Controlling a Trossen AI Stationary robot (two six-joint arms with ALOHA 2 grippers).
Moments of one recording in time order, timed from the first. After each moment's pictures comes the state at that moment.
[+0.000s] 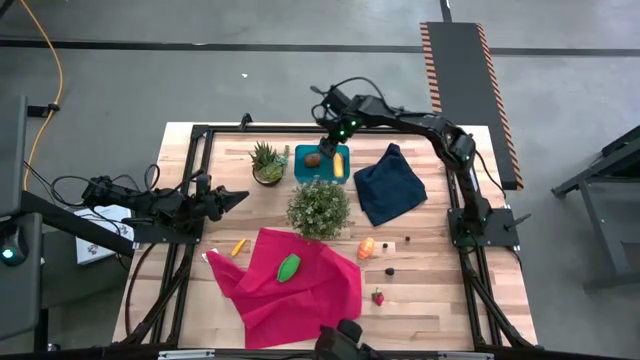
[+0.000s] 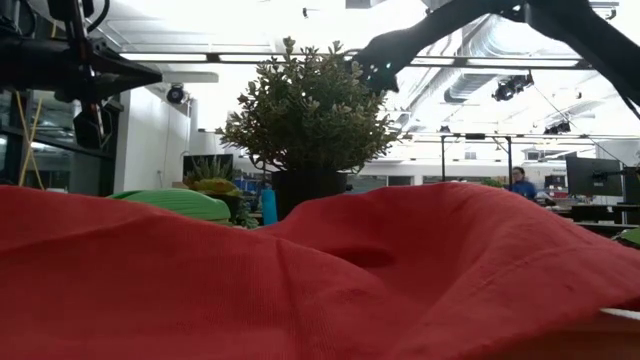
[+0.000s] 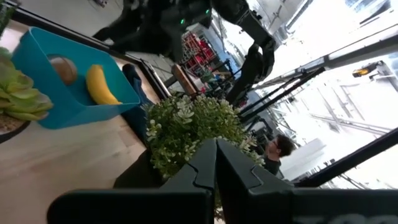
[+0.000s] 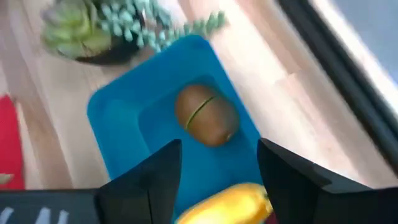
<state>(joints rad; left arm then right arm) -0.16 0.01 0.02 0.05 -0.58 -0.92 -0.56 2.12 1.85 -0.77 -0.27 0.00</state>
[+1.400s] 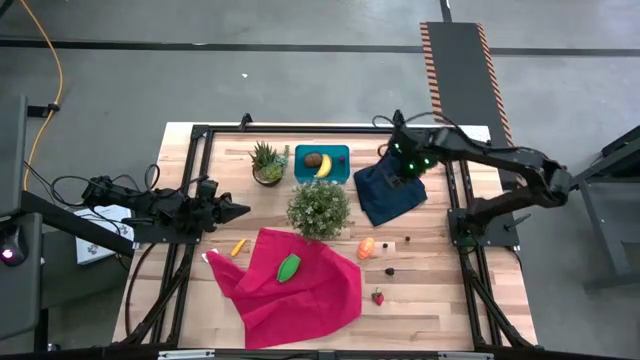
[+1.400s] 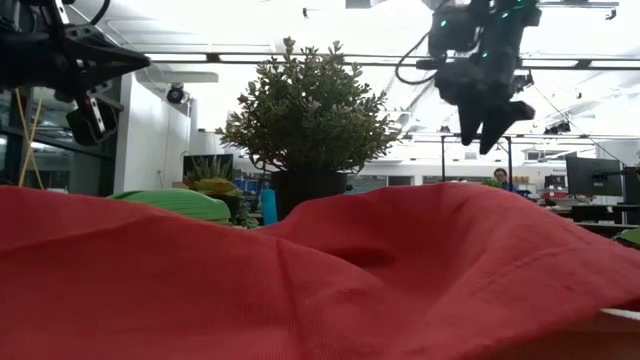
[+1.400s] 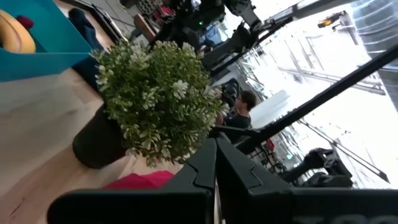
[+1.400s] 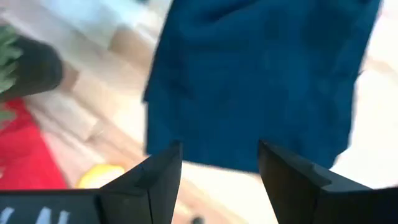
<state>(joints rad) -0.16 0.01 0.02 0.04 -0.32 -0.92 -0.45 1.30 1.04 -1.03 -0.08 0.56</state>
